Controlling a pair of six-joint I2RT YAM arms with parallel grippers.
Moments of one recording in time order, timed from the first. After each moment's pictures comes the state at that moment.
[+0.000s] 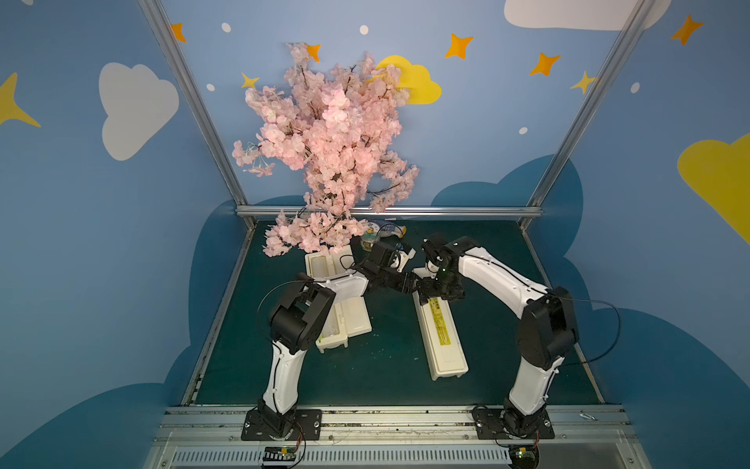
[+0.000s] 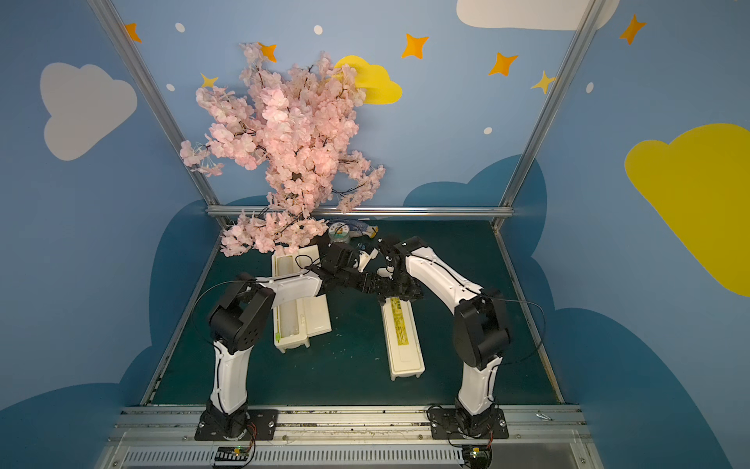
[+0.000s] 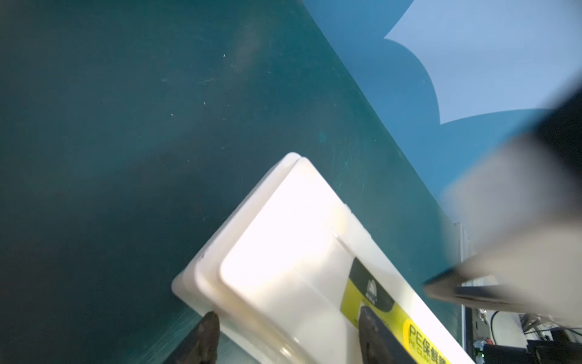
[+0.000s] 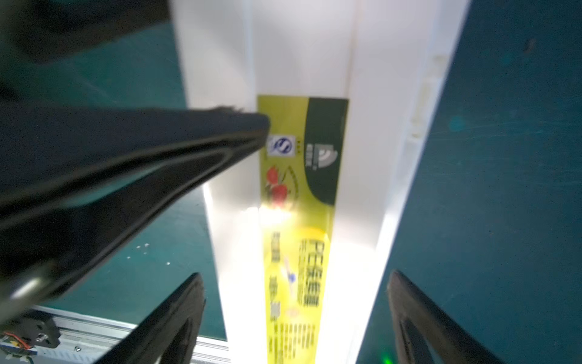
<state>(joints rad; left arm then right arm) -0.58 2.08 1.37 0.04 0.59 -0.28 0.58 1.79 1.57 -1.21 -0.06 0.35</state>
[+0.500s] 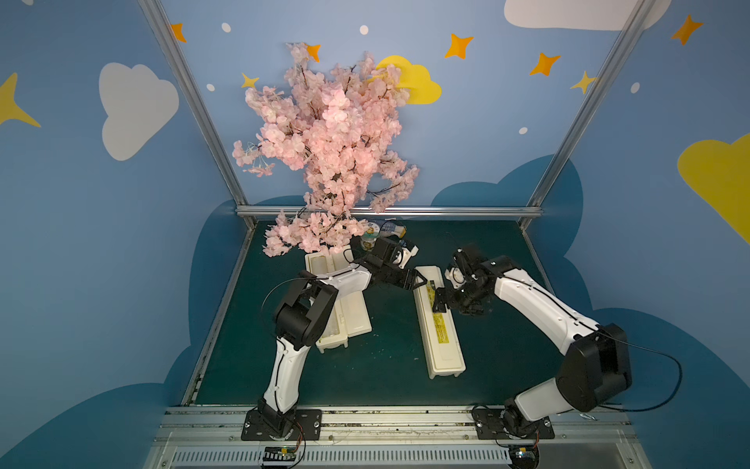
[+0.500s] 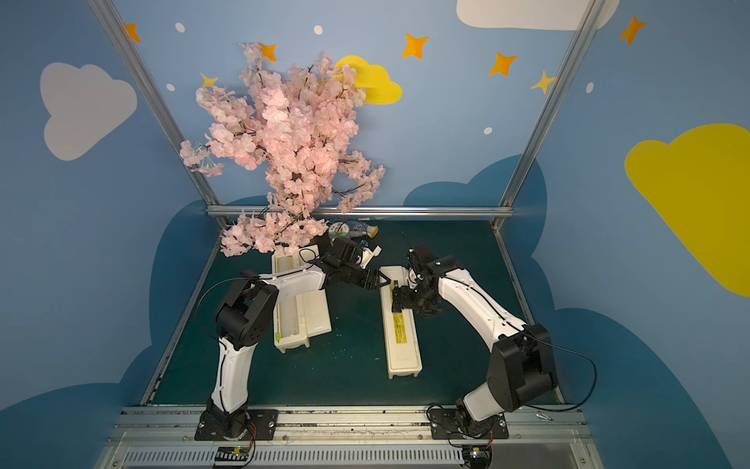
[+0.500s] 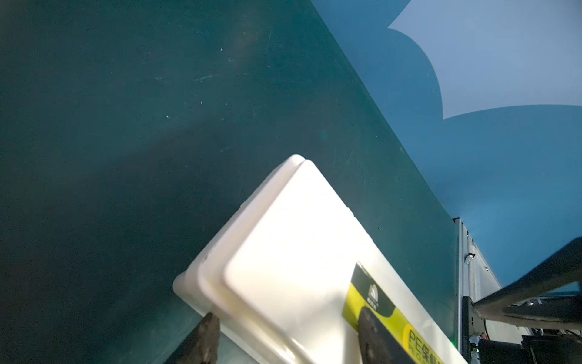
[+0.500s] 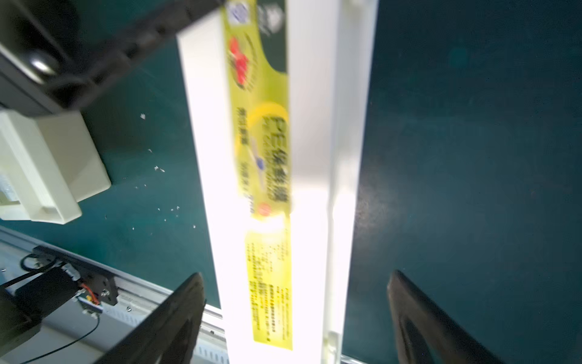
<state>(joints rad) -0.56 2.15 1.51 -0.08 0.61 -0.24 0.44 1.48 1.17 -1.04 -0.27 0.36</state>
